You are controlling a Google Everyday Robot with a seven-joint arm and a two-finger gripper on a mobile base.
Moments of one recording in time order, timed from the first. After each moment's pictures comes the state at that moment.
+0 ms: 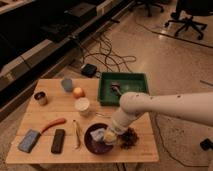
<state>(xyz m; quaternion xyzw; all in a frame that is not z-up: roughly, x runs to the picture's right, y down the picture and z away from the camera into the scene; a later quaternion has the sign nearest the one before) 0.003 0.223 0.701 -0.43 -0.16 0.20 0.87</state>
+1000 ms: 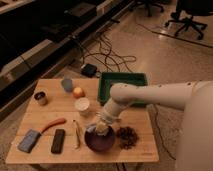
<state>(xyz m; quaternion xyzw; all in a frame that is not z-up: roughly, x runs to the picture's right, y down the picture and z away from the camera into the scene) -0.055 0.193 0.744 -0.44 -0.20 0.15 0.86</state>
